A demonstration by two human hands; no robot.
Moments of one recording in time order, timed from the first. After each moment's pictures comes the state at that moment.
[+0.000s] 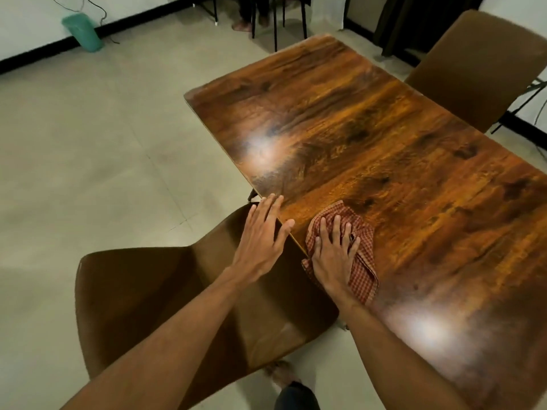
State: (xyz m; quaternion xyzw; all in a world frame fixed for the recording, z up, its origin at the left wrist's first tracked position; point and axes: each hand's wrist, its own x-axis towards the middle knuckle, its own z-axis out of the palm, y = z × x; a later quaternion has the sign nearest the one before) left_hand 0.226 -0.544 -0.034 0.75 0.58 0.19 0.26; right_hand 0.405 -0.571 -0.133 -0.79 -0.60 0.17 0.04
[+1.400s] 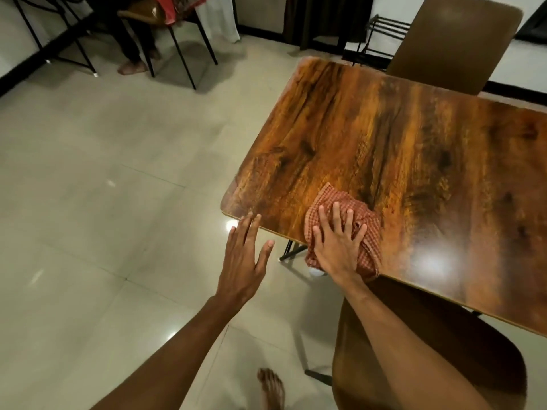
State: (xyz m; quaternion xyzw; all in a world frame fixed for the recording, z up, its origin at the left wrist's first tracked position) left_hand -0.100 -0.071 -0.086 0.85 0.40 0.15 0.31; right_hand 0.110 -0.164 -0.149 -0.91 -0.41 0.11 0.04
